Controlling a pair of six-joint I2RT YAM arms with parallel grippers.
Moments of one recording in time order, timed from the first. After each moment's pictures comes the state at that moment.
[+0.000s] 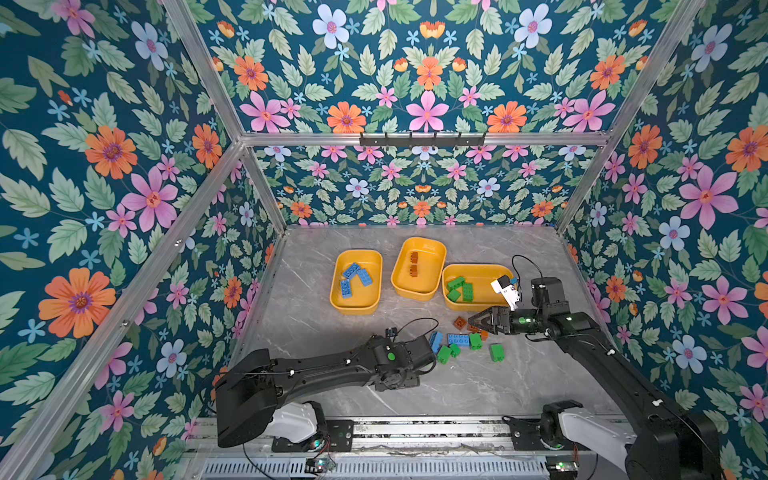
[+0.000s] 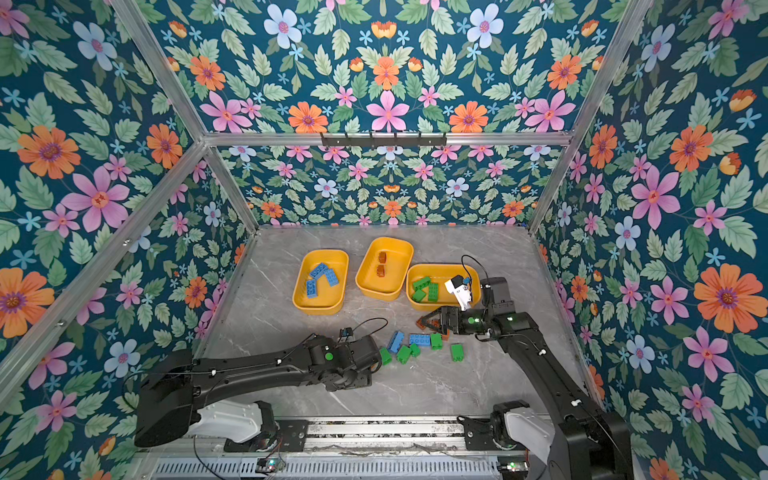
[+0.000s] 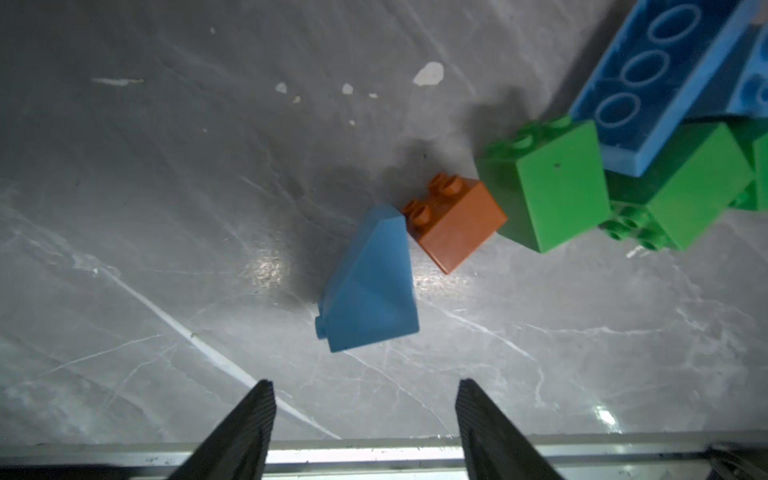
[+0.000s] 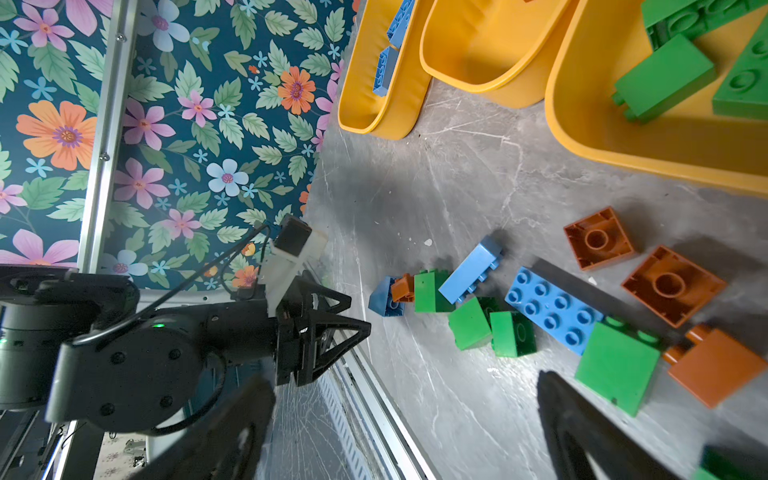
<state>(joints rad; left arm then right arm) -1.21 1.40 0.85 -0.84 -0.14 -1.27 0.17 1.08 0.72 -0.49 -0.92 0.30</state>
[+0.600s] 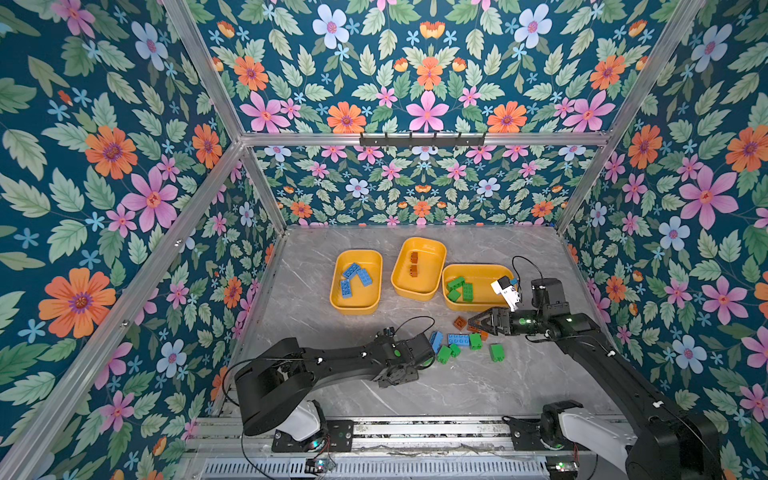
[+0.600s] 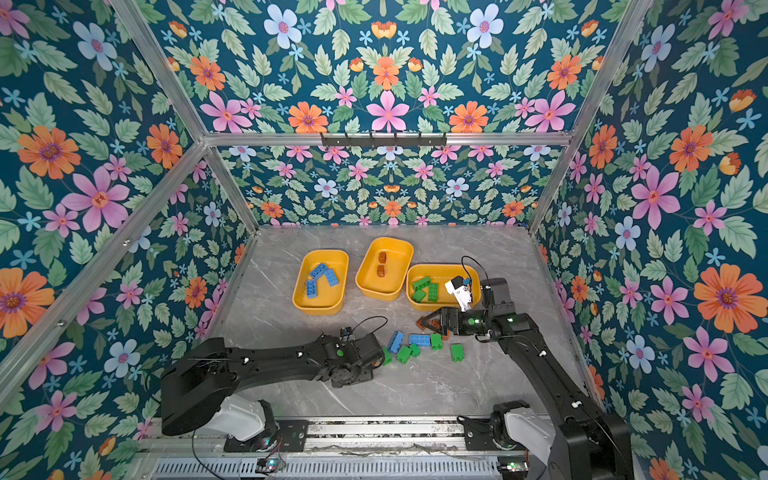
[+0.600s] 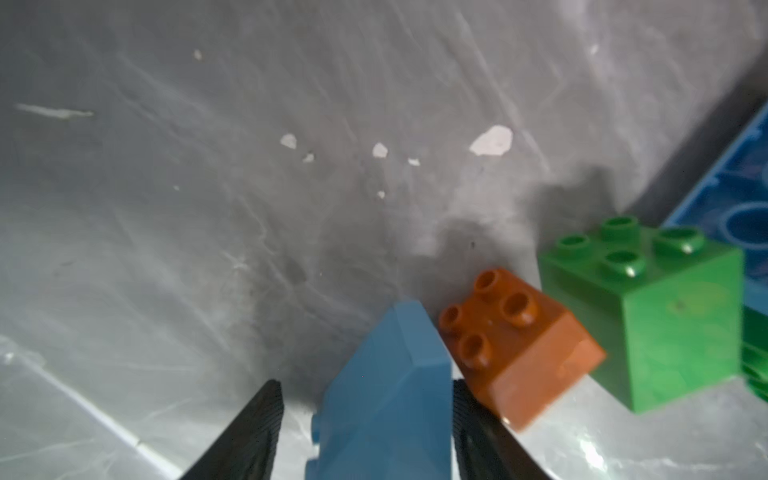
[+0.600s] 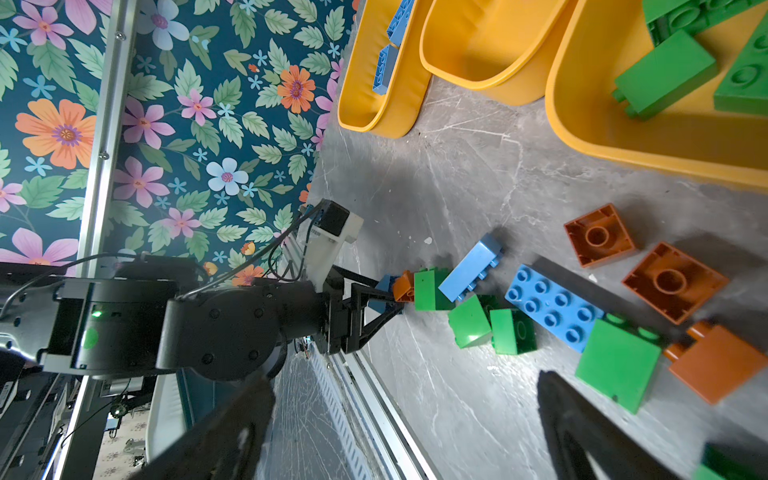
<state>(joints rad) -1.14 1.53 0.79 -0.66 -0.17 -1.27 0.17 1.07 0.71 -0.49 -0.92 0.30</state>
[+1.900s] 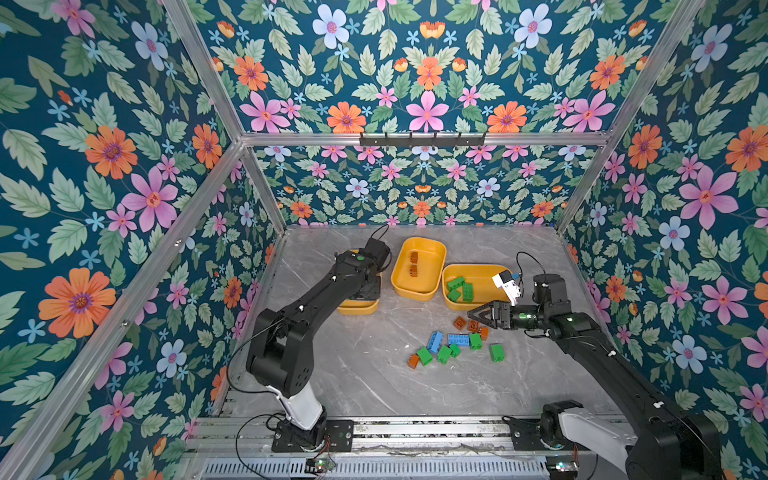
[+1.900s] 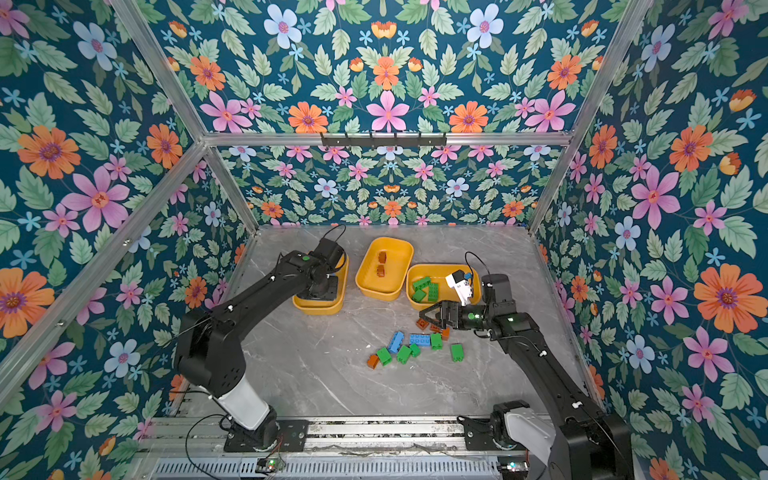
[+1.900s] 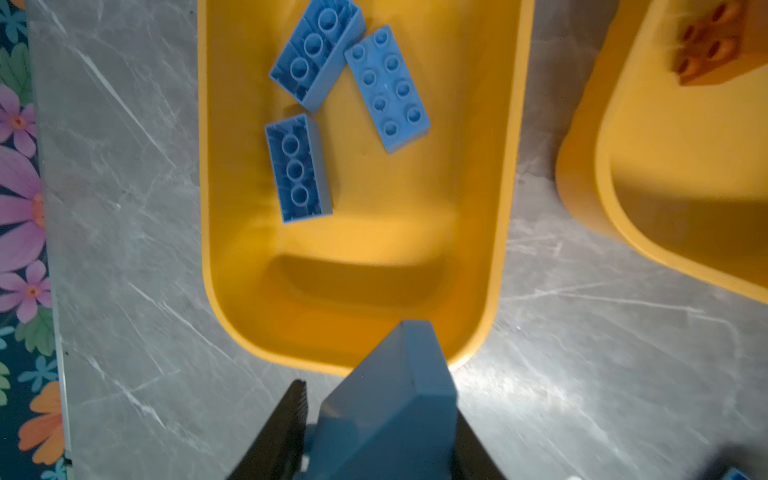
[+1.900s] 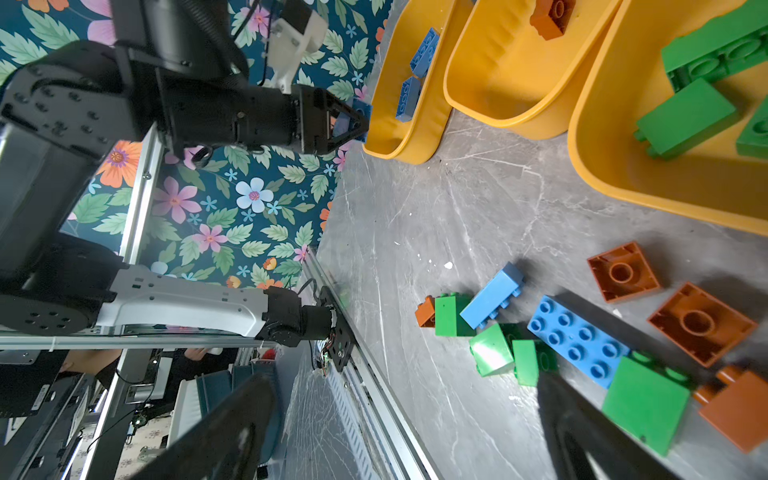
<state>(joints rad) -0.48 1.73 1.42 -0.96 -0.30 -0.37 0.17 1.06 0.73 -0.39 -0.96 0.39</state>
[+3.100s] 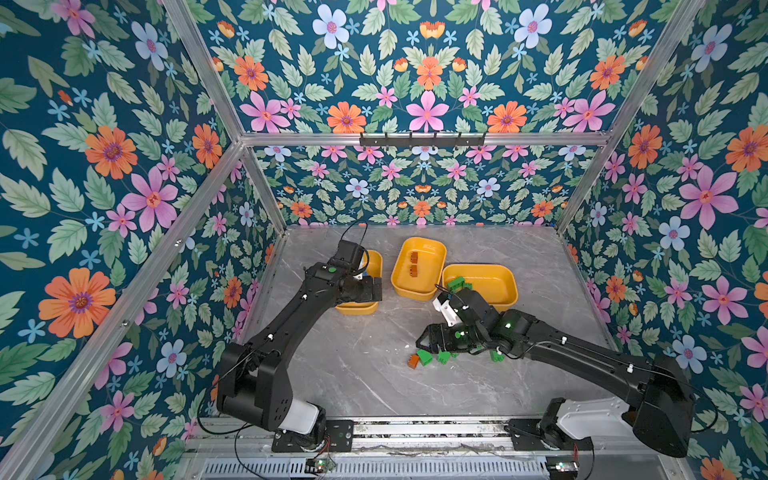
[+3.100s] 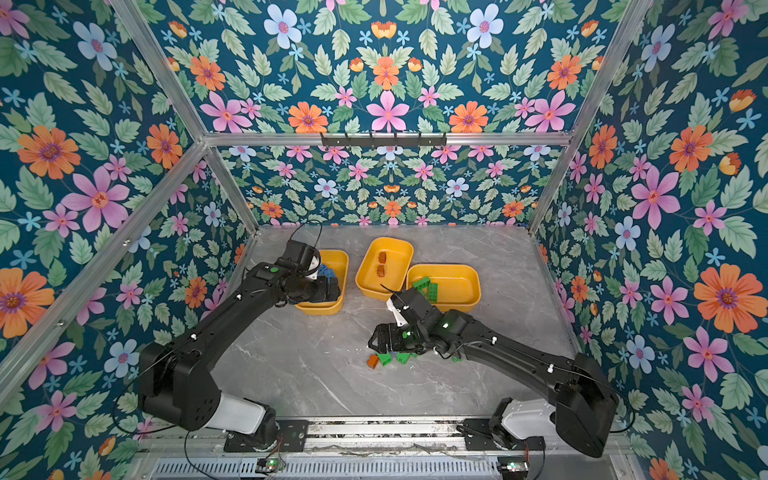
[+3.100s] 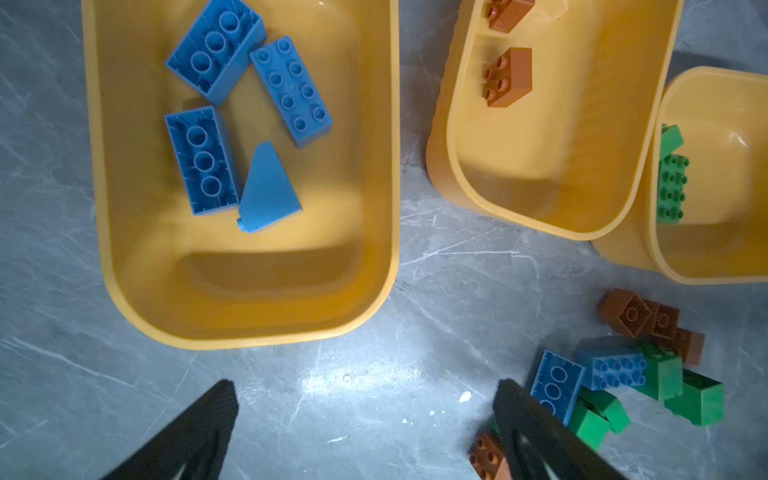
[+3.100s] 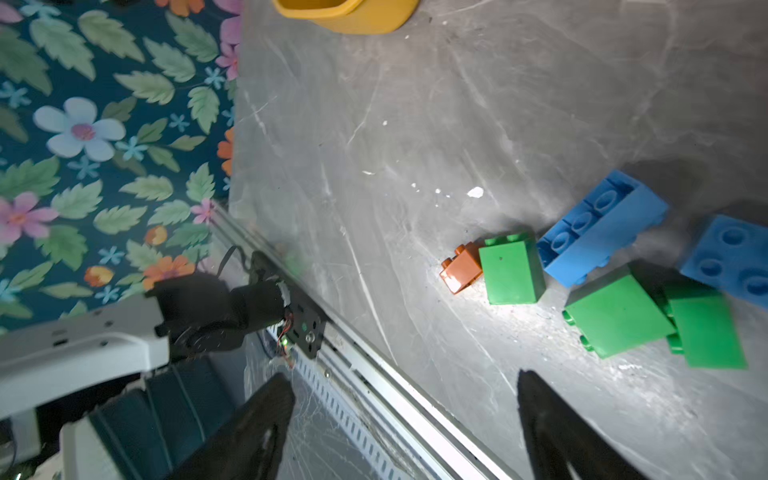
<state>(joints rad) -0.37 1.46 1.22 -0.84 0.08 -0.35 0.90 1.34 0.97 -0.52 -0.27 0.84</state>
